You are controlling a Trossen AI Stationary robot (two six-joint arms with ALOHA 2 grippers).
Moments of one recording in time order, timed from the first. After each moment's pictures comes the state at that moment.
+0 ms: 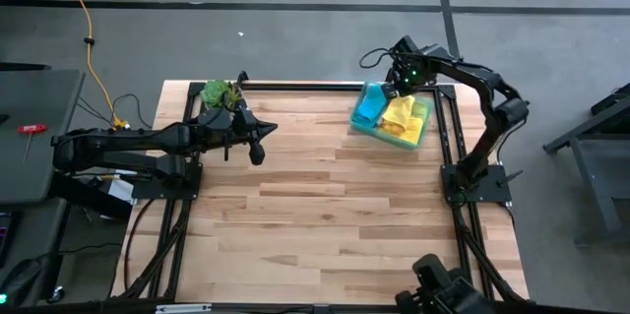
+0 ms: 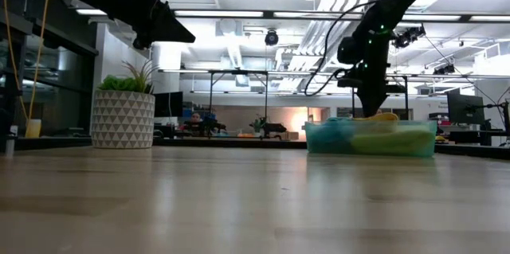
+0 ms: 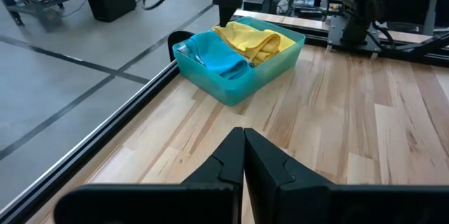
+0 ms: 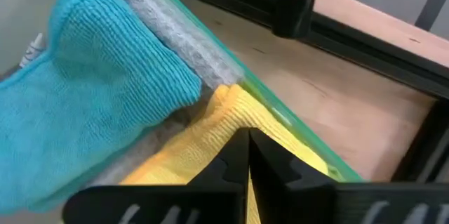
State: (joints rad) left arm 0.35 0.92 0.52 0.07 -0.17 -0.04; right arm -1.01 1.71 1.26 -0.91 0.00 0.18
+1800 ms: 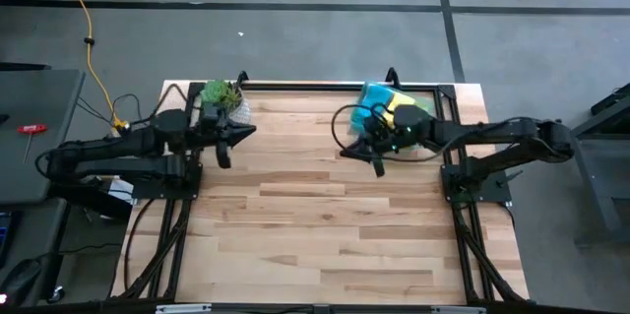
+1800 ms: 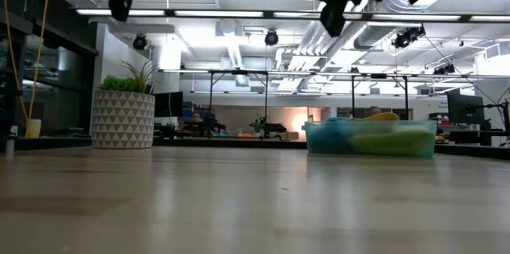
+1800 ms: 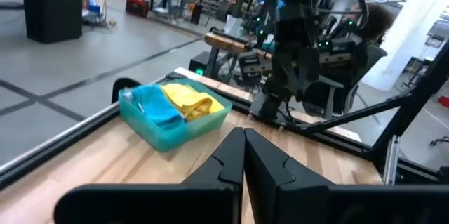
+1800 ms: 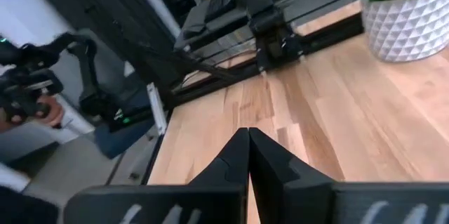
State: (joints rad) left arm 0.29 0.55 0.52 -0.06 -0.06 -0.28; right arm -0.17 1.20 0.76 0.22 -0.38 0.39
